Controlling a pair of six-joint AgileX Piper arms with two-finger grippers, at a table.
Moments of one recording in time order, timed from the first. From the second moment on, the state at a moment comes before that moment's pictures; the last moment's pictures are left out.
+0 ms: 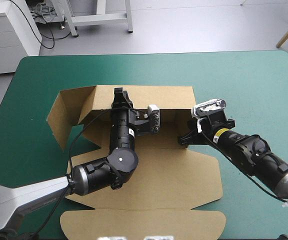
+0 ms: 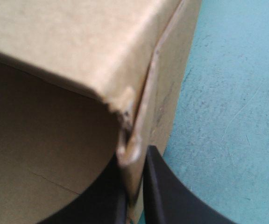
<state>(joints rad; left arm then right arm) -1.06 1.55 -1.06 1.63 1.02 -0.44 0.52 1.20 -0.82 0.03 0.25 0.09</state>
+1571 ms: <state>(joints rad) -1.24 1.54 -1.07 1.58 1.10 -0.36 0.32 1.40 -1.02 -0.05 0.31 0.08</state>
